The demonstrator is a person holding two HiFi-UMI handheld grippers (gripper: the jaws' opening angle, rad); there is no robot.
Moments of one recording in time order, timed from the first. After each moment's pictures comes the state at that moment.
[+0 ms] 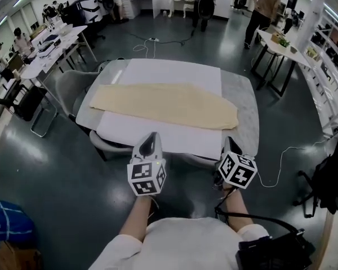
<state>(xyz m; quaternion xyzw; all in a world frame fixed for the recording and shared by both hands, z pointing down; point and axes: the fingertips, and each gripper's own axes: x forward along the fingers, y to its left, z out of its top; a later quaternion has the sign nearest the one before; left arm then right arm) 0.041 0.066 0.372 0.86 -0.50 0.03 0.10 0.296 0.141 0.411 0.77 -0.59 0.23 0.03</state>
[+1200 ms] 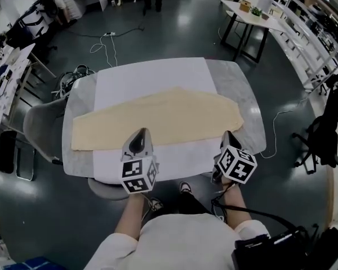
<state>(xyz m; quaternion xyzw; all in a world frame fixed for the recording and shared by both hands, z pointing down) 0.042 -0.190 0.410 0.91 -0.38 0.09 0.13 0.284 -0.023 0.442 0.85 -0.44 0.28 0.02</state>
